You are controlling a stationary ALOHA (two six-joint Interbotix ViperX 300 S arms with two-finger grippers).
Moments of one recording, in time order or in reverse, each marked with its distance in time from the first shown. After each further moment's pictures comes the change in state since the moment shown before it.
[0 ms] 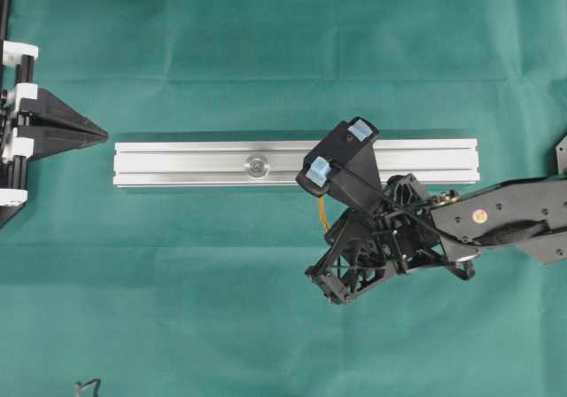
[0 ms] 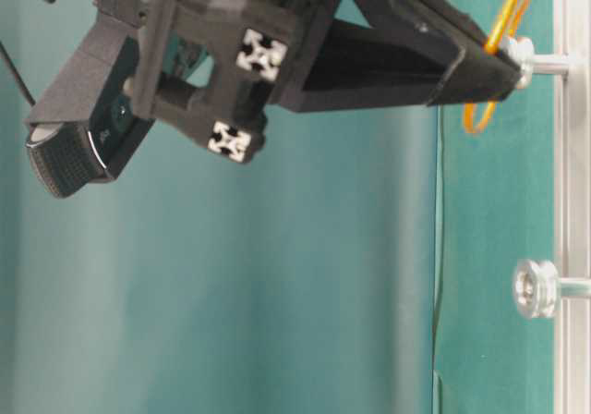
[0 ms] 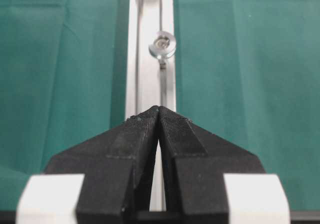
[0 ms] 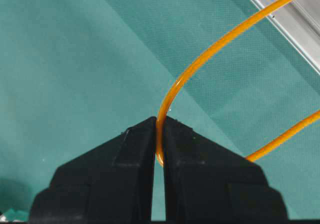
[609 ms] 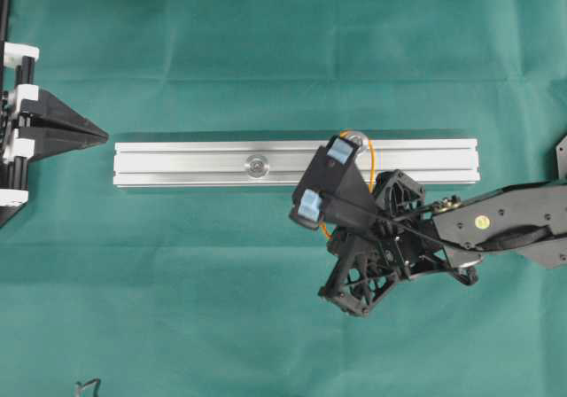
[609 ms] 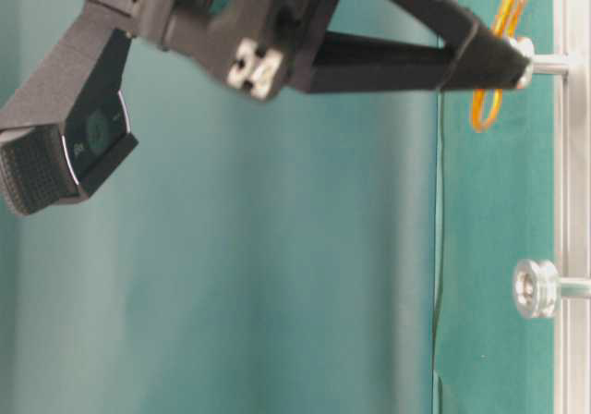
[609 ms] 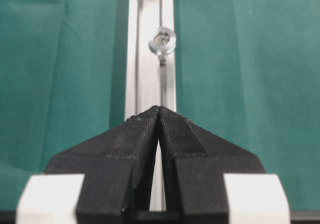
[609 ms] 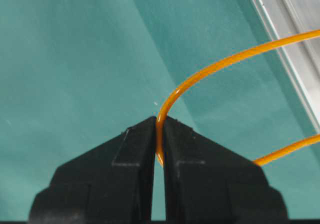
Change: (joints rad) left arm 0.000 0.000 0.008 0.000 0.000 0.000; right arm 0.014 0.000 0.000 0.002 0.006 -0.224
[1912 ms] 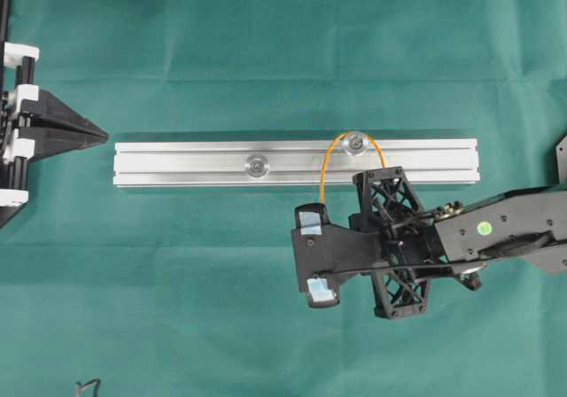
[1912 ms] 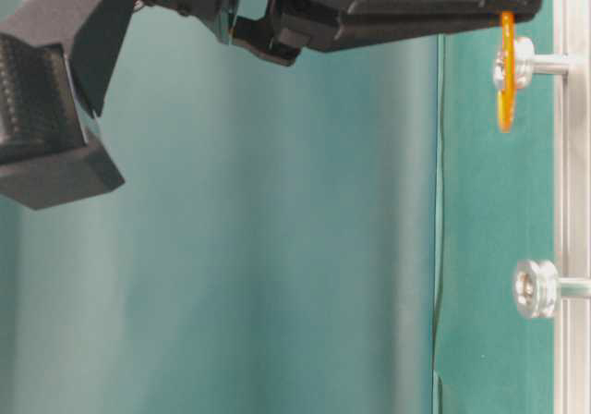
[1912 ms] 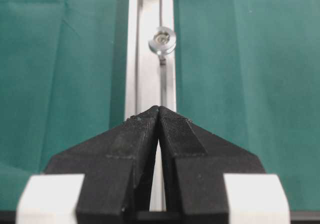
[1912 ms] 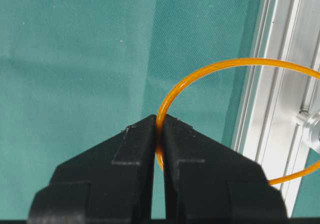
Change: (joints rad) left arm 0.000 0.000 0.000 0.000 0.002 0.000; right arm 0.015 0.002 0.000 -0.005 0.126 -0.701
